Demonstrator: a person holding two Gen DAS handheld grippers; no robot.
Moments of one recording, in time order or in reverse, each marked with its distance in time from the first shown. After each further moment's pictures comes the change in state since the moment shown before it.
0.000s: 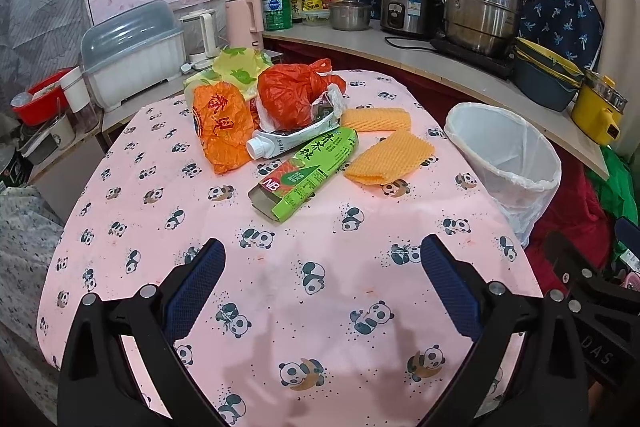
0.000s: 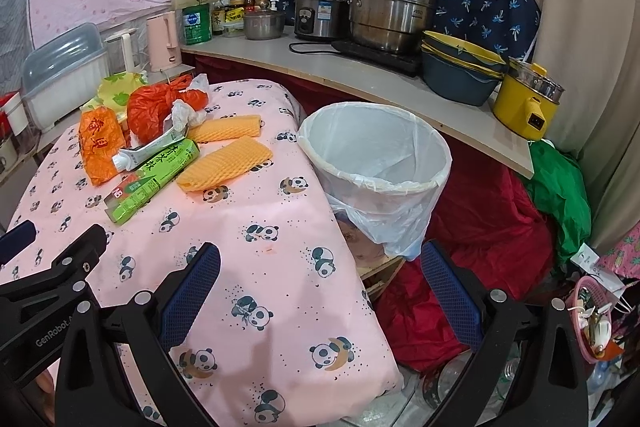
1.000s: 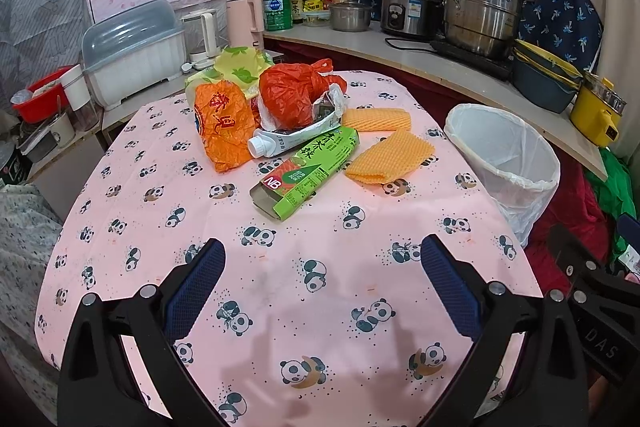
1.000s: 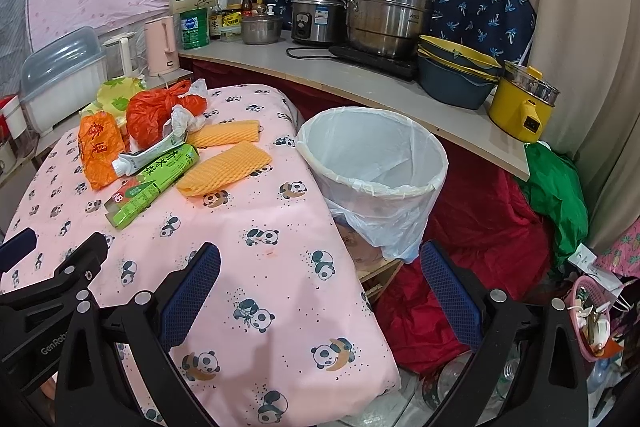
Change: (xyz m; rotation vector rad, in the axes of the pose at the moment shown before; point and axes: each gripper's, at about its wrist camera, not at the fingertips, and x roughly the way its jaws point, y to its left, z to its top) left arm 0.000 0.001 -0.004 0.002 -0.003 -0.001; right arm -0.005 0.001 -0.001 0.012 -0.017 -0.011
